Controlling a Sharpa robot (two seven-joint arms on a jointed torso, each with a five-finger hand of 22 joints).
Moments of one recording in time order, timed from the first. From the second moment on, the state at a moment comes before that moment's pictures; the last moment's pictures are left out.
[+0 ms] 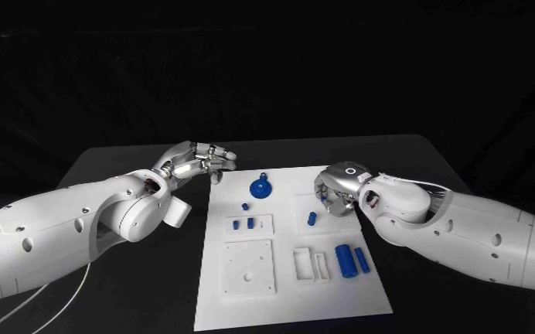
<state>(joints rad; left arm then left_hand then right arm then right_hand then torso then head) 1.27 -0.87 -0.08 1.47 -0.32 -0.22 0.28 1.12 -0.11 0.58 -0.21 0.06 0.86 0.17 0.25 0.51 1.21 0.09 0.09 0.16 1.10 -0.02 1.12 0.28 0.05 0.81 -0.09 0.87 1.19 1.16 -0.79 -0.04 1.44 -1.88 -0.24 -0.19 1.20 -0.24 0.90 -0.16 0.07 1.06 0.10 0.38 0.45 1.25 0.03 0.20 0.26 1.29 -0.07 1.06 0.84 0.21 1.20 -0.03 0.86 1.31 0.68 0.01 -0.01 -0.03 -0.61</state>
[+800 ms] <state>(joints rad) 1.27 -0.87 -0.08 1.46 -0.32 -0.22 0.28 1.12 -0.11 0.58 -0.21 0.06 0.86 0.17 0.25 0.51 1.21 0.09 0.09 0.16 1.10 -0.02 1.12 0.28 0.05 0.81 -0.09 0.86 1.19 1.16 -0.85 0.00 1.55 -1.88 -0.29 -0.19 1.21 -0.26 0.92 -0.15 0.06 1.07 0.10 0.38 0.45 1.26 0.02 0.20 0.27 1.29 -0.08 1.06 0.84 0.21 1.21 -0.03 0.87 1.31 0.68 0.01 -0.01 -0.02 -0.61</state>
